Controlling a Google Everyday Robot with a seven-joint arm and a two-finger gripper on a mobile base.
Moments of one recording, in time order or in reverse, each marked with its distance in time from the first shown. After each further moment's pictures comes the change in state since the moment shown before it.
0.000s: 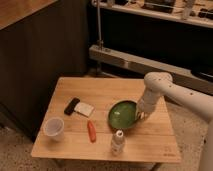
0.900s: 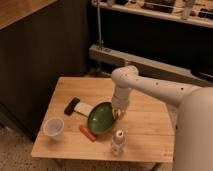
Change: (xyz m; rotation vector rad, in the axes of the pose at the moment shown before) arm -0.050 -0.136 0.006 -0.126 -0.012 -0.285
